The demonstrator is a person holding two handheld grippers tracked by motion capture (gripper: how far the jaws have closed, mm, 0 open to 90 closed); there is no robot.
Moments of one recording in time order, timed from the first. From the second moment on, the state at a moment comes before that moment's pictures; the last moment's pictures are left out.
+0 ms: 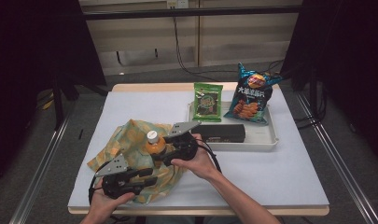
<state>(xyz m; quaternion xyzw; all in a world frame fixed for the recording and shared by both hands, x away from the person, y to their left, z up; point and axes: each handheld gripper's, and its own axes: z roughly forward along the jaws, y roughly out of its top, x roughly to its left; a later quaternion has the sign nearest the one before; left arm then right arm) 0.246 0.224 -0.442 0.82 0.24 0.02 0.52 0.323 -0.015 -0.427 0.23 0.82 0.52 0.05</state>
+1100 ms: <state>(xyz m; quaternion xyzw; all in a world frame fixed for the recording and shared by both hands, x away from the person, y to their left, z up) 0.246 0.224 -0.444 0.82 0.24 0.03 0.52 0.341 -0.018 -0.432 0.14 0.82 0.55 0.01</state>
